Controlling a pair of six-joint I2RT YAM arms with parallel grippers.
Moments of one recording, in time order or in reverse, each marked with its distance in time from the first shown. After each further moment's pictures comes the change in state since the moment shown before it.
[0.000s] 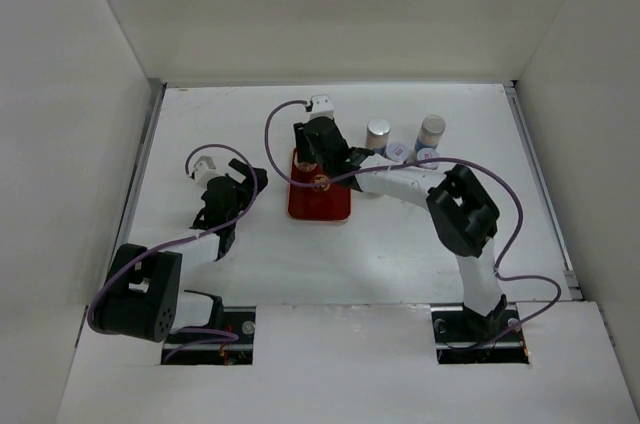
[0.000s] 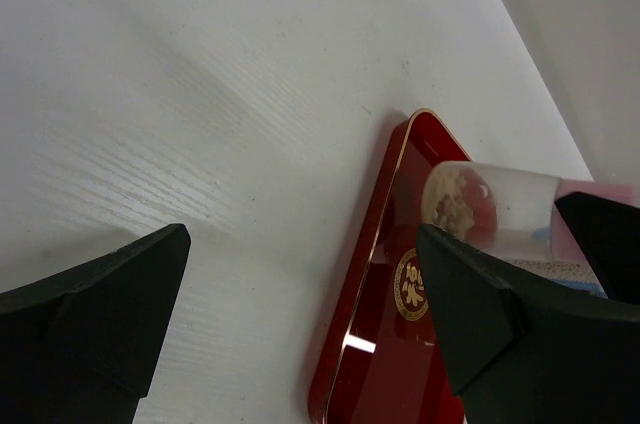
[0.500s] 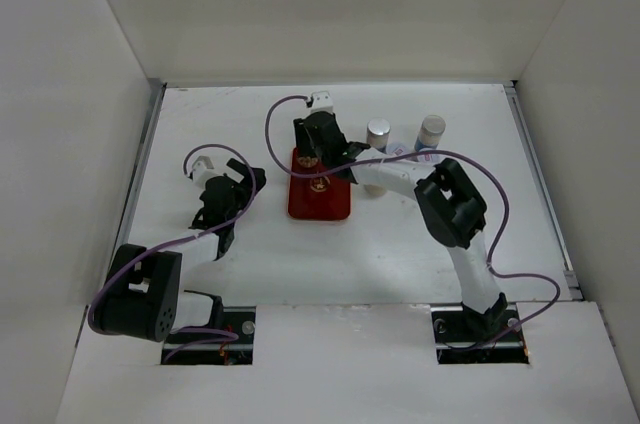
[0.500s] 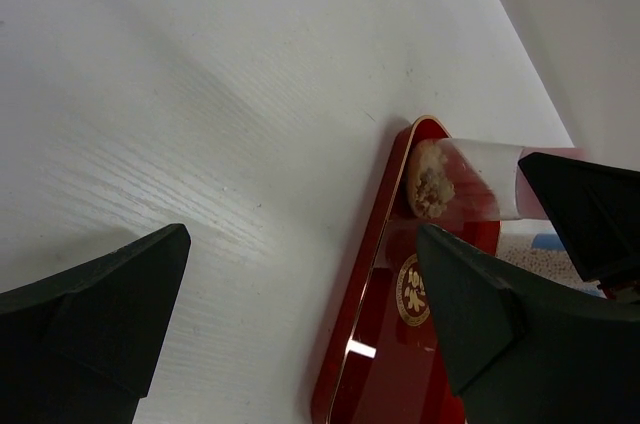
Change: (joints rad) left arm 0.011 0.000 0.000 0.000 0.003 0.000; right arm -0.053 0.131 0.111 -0.002 -0.031 -0.008
